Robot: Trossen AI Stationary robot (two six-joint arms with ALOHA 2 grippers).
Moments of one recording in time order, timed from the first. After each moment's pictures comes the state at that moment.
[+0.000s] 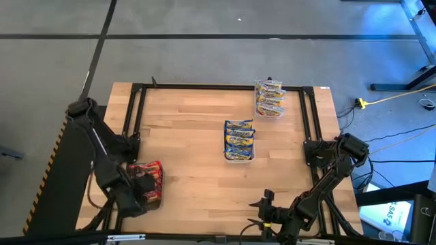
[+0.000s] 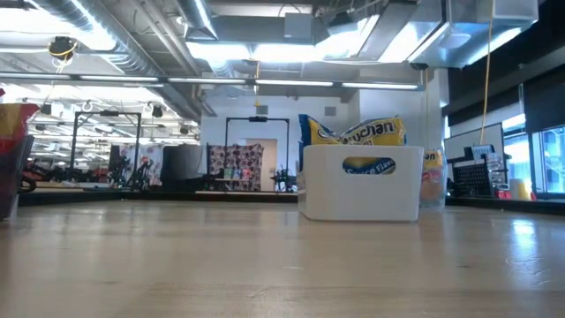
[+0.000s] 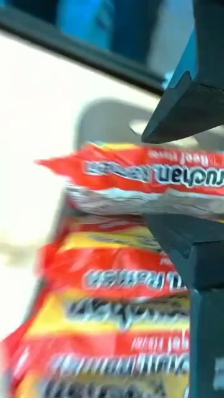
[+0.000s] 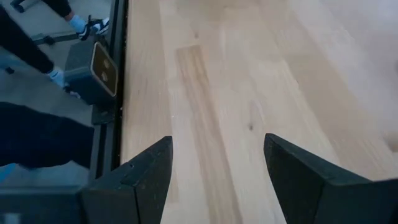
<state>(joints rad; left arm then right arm) -1.01 1.35 1.00 -0.98 -0.14 -1.36 0.95 1.86 1.09 -0.18 0.74 0.91</state>
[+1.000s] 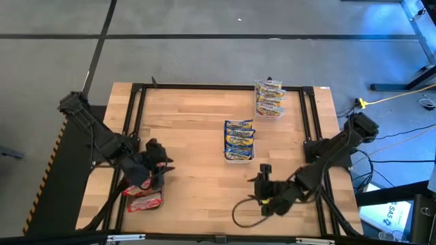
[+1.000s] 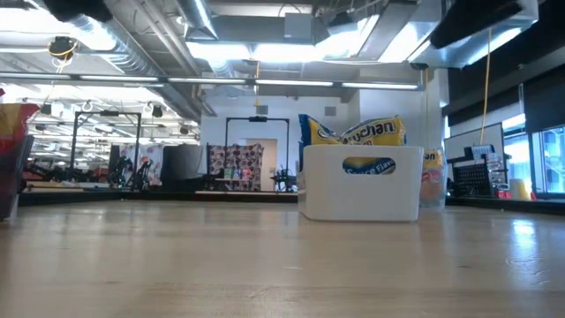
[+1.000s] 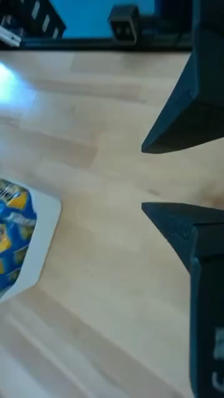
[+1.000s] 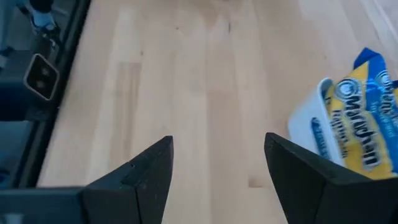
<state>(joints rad) -0.72 1.10 0.99 -0.84 -0.59 -0.94 0.73 1.56 1.09 -0.45 0.54 0.52</state>
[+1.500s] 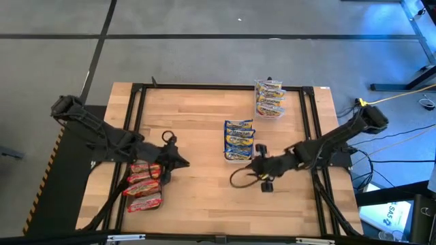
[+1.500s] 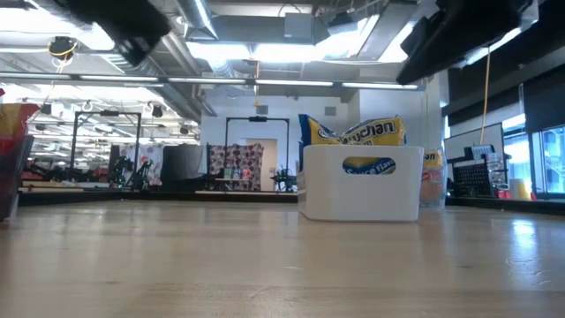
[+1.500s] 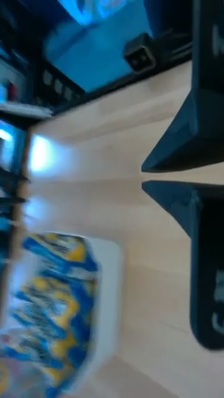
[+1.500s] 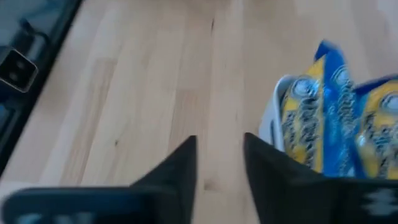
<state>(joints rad) -0.45 1.00 0.64 -0.13 -0.30 -0.40 0.45 1.35 0.87 -0.31 0.23 0.26</state>
